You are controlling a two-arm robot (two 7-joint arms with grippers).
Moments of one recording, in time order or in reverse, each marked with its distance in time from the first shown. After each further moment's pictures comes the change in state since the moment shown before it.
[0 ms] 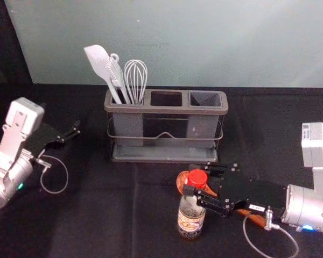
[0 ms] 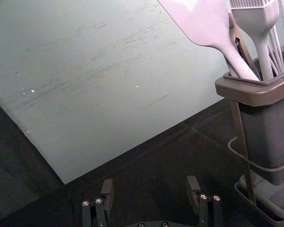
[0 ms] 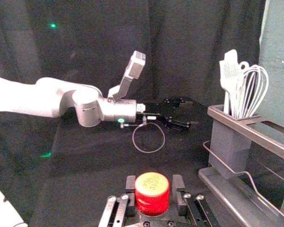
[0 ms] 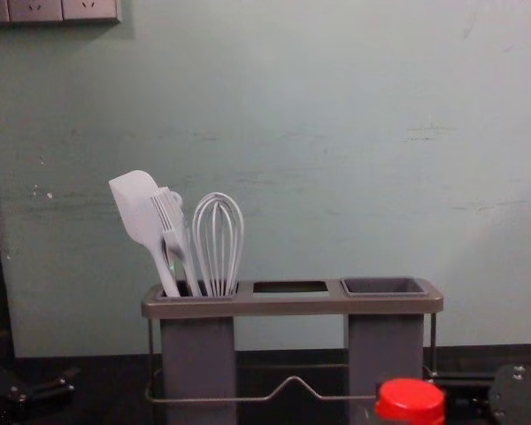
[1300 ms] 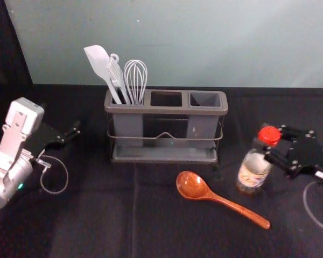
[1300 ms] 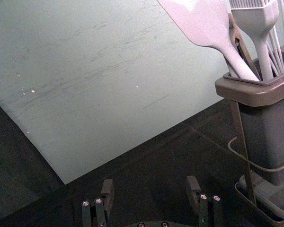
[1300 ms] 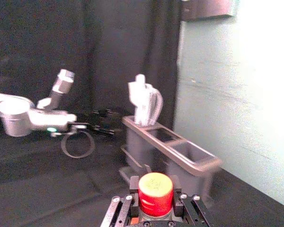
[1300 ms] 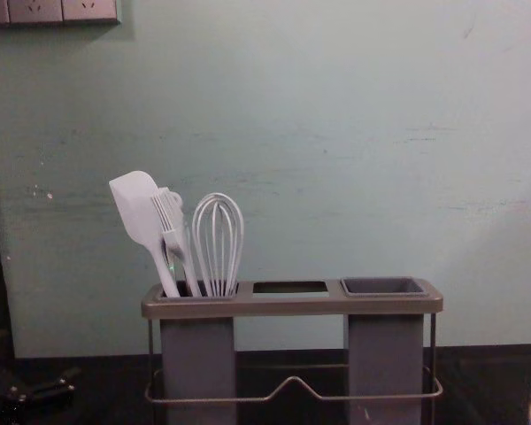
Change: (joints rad) left arm 0.000 0.000 0.000 0.000 0.000 0.000 0.000; right arm -0.137 0.114 0.251 -0.029 0.067 -0.084 -0.101
